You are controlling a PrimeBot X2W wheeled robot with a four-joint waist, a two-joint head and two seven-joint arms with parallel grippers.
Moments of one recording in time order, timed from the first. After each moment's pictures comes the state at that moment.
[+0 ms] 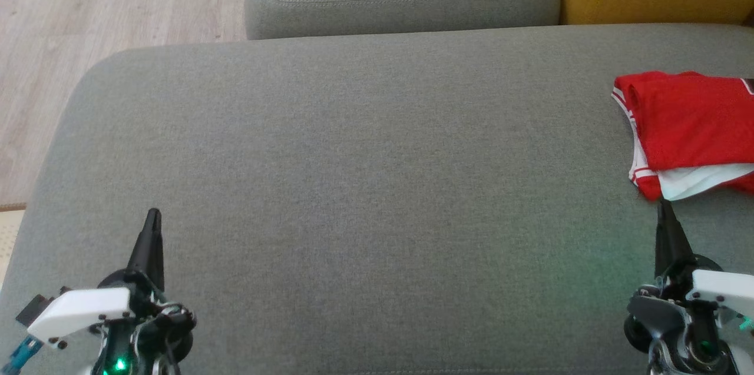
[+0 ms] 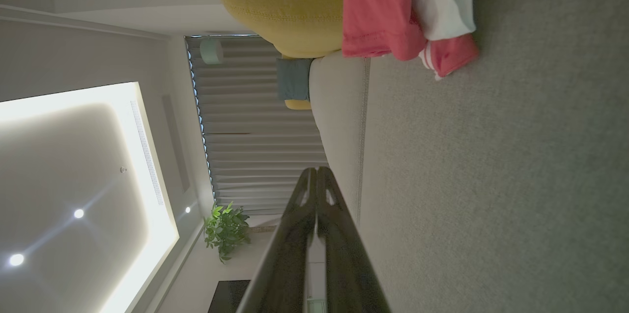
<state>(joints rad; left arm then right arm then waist) -0.05 0.05 0.08 0.28 -1.62 -0.12 0.10 -0.06 -0.05 -0.13 0.28 1.61 0.13 0.11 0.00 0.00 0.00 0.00</state>
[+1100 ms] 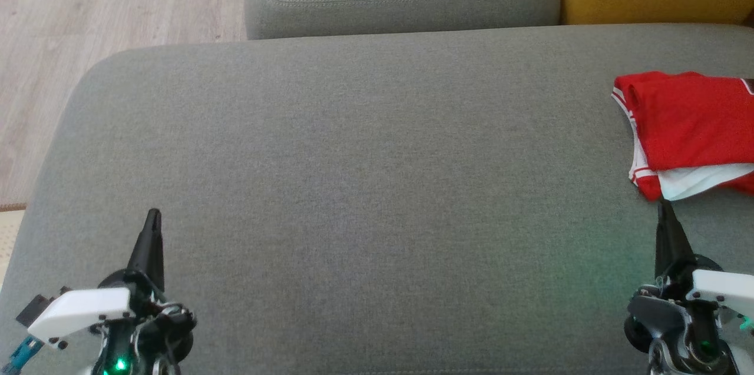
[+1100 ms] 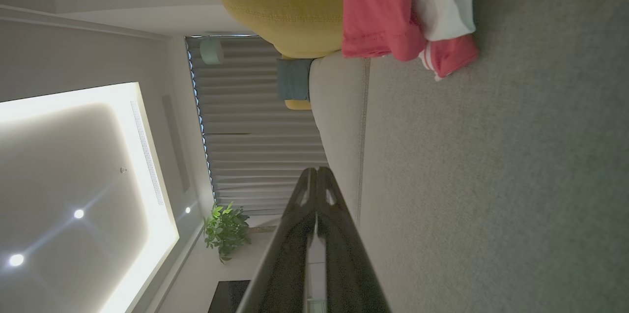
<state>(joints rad) -0.05 0.05 0.08 0.28 -1.62 -0.12 0.10 -0.06 -0.05 -0.13 0.28 1.60 0.13 0.11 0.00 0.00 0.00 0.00</state>
